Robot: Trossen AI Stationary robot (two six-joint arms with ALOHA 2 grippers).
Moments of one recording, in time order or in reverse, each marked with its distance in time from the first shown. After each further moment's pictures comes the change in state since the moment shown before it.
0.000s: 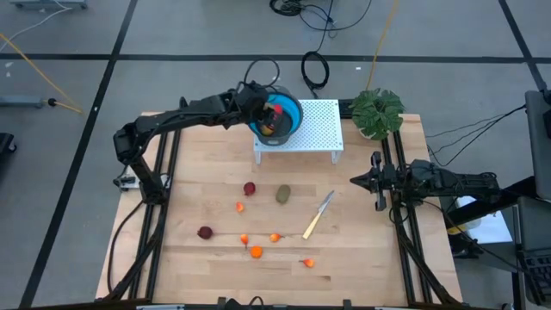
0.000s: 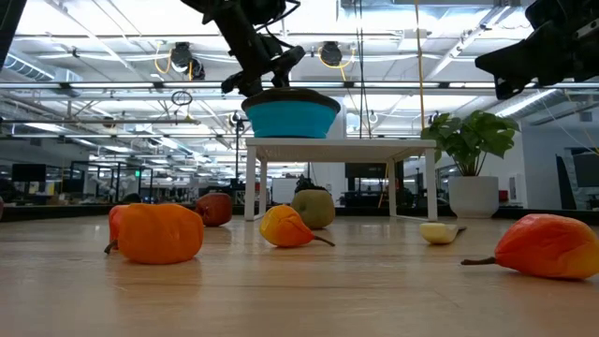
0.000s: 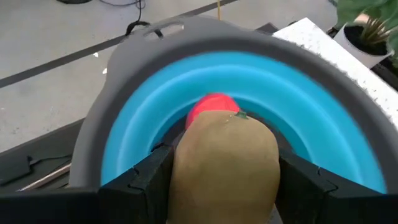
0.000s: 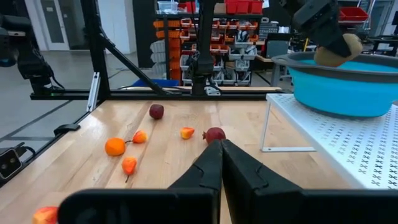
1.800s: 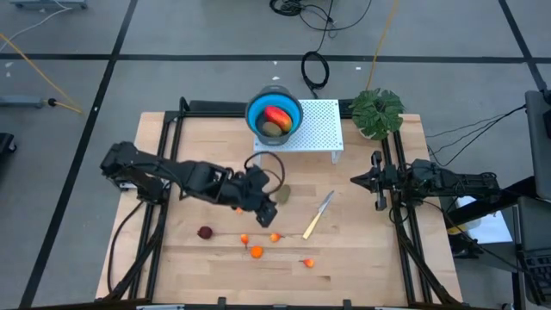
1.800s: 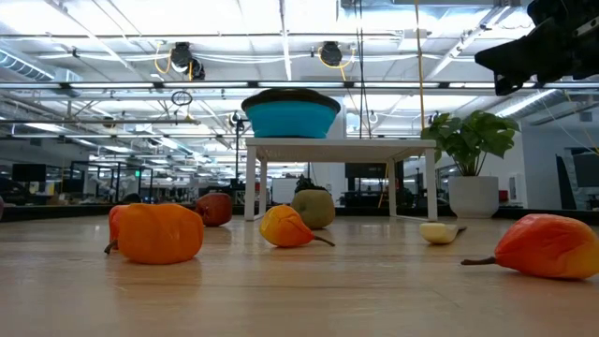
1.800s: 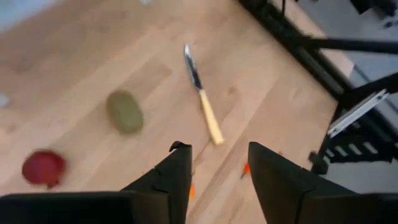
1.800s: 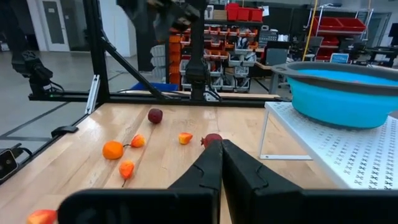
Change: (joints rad) left arm -0.720 -0.059 0.115 -0.278 0.016 -0.524; right arm 0.000 0.000 0.000 0.023 -0.002 -0.031
